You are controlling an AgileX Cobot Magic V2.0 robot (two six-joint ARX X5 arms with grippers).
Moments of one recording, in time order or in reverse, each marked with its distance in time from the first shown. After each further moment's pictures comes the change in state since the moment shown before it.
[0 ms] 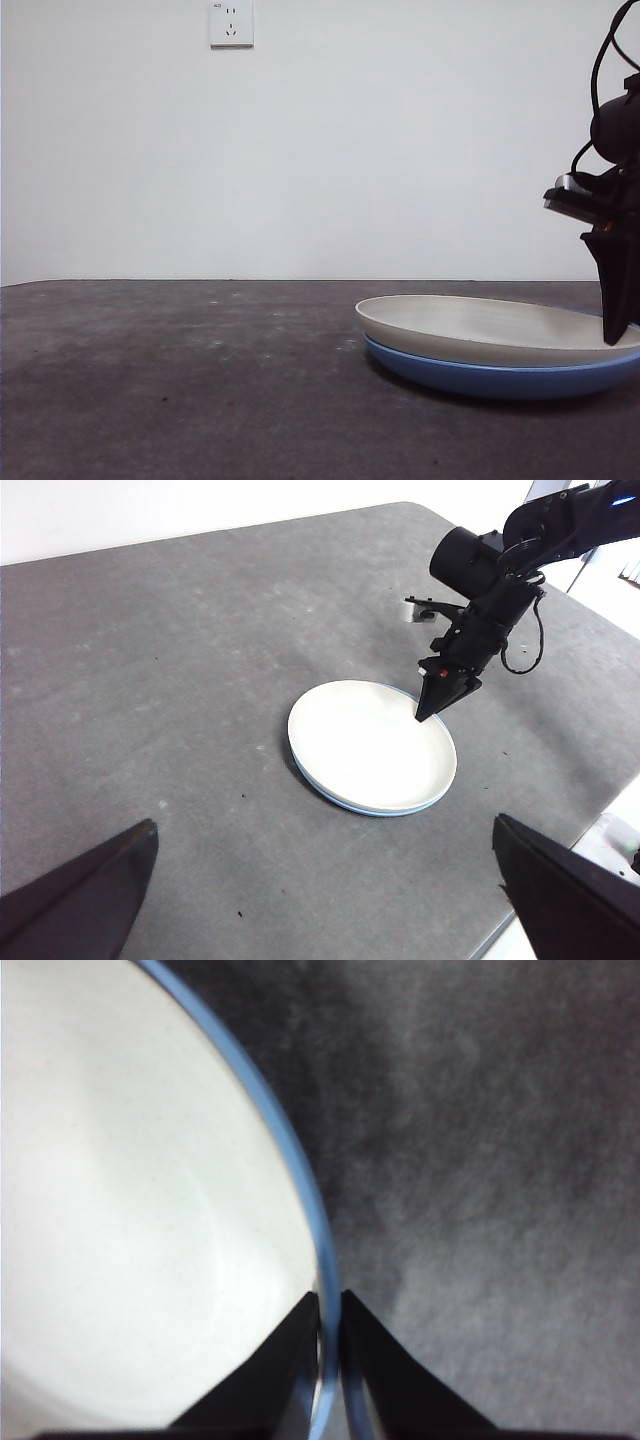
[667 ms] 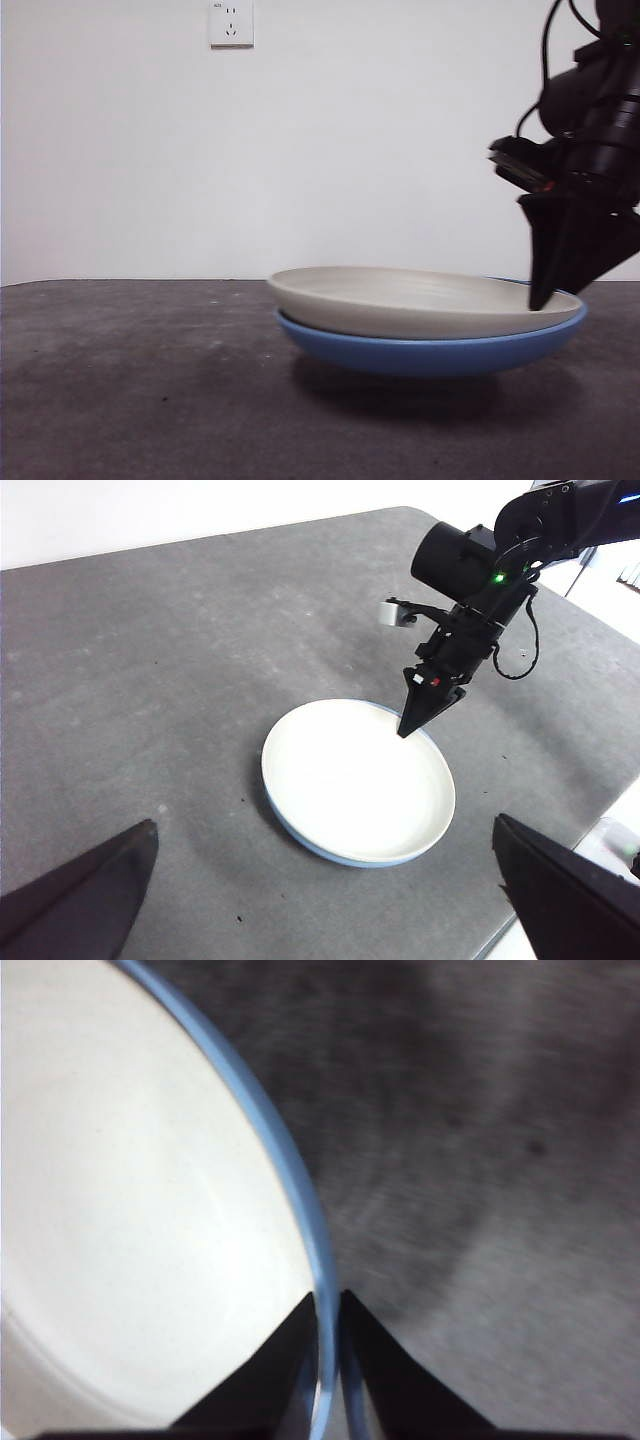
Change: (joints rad) left arm 0.000 0.000 0.000 0.008 0.000 0.000; right arm 0.155 -0.023 0.045 -0.037 -0.124 -0.007
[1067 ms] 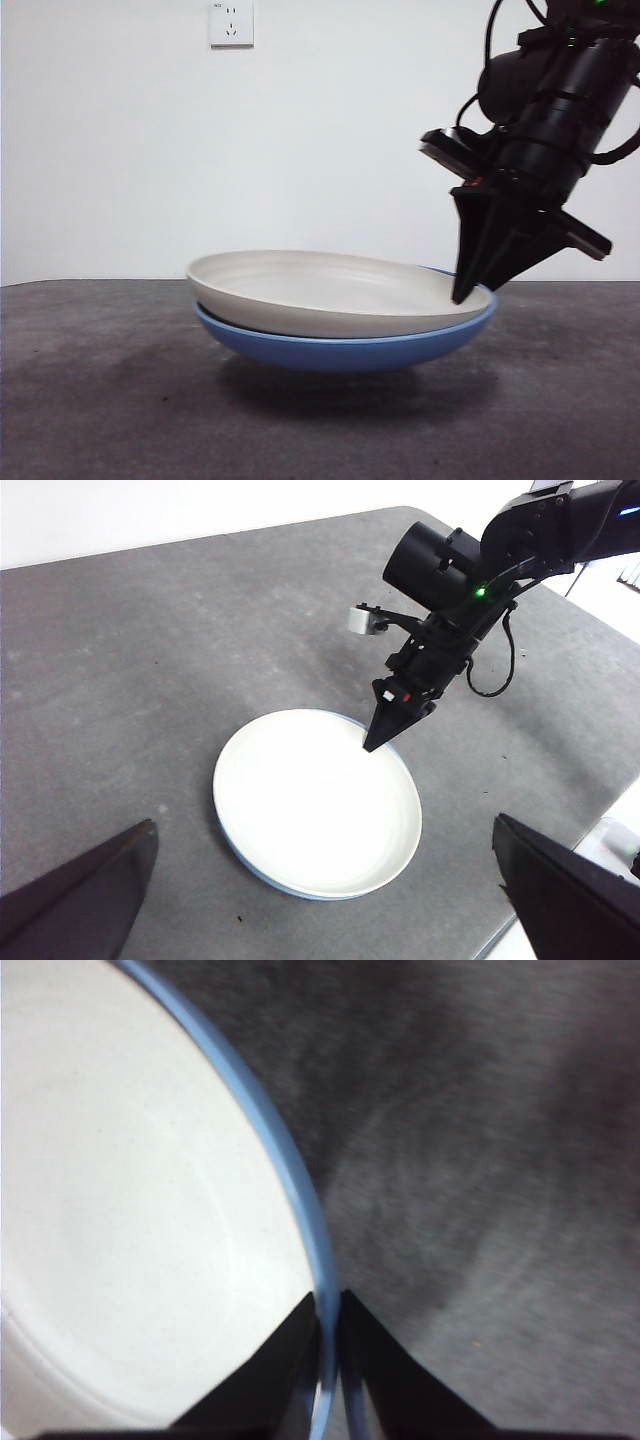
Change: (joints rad) left arm 0.000 0.000 0.000 0.000 0.000 0.000; right arm 0.142 0.006 0.000 0.143 -0.005 0.138
